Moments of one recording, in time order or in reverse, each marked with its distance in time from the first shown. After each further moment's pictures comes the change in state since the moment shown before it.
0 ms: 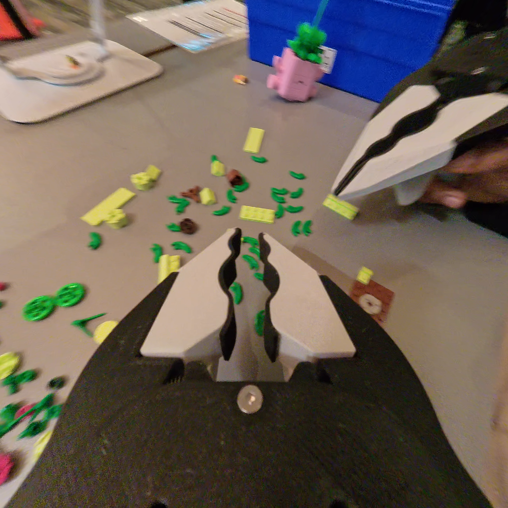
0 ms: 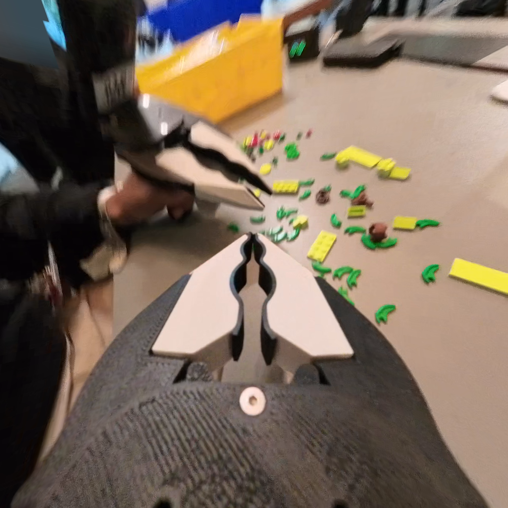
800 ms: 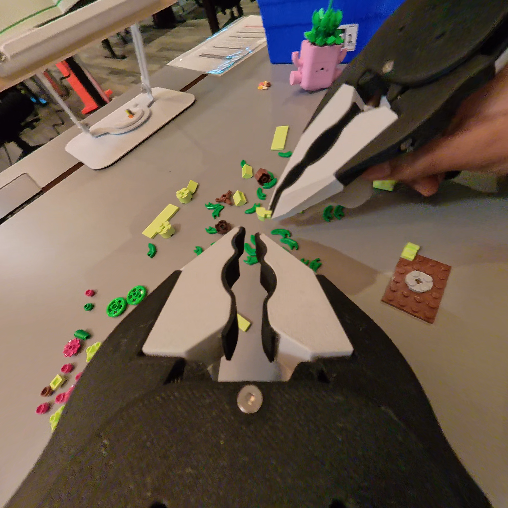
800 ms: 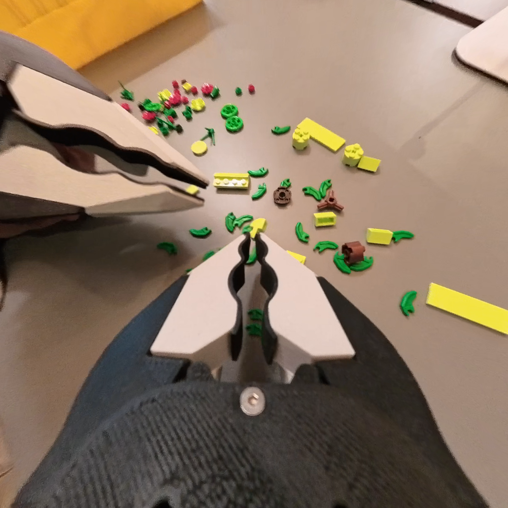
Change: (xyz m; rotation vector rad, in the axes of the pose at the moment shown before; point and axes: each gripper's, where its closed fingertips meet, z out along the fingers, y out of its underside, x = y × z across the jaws) left arm -0.016 0.001 -0.012 0.025 -0.131 0.231; right arm 0.040 0.014 0.060 -0.248 0.265 -0.066
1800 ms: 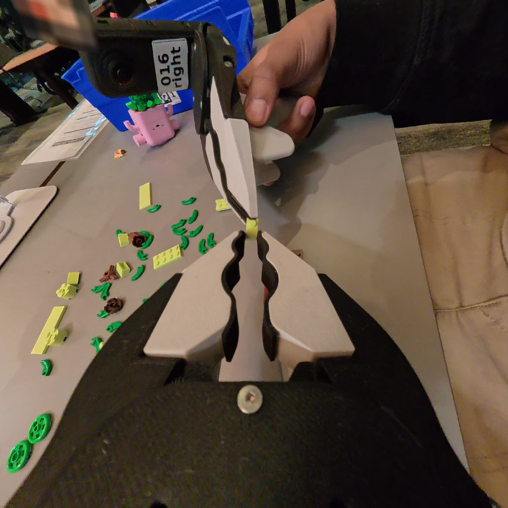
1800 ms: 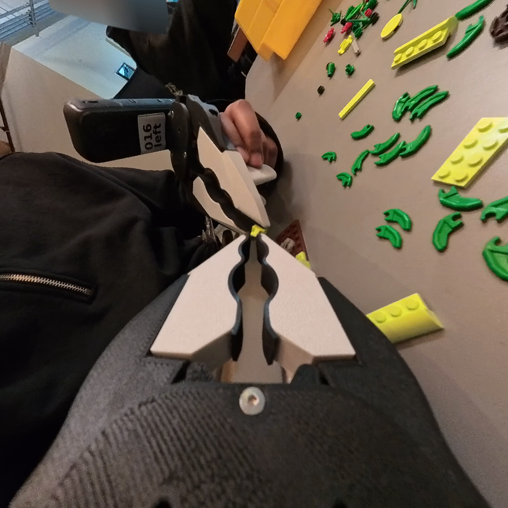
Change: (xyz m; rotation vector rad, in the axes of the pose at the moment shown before) left arm 0.110 -0.014 -0.016 0.109 0.411 0.297; right arm -0.065 0.035 -0.084 -0.147 -0.902 0.447
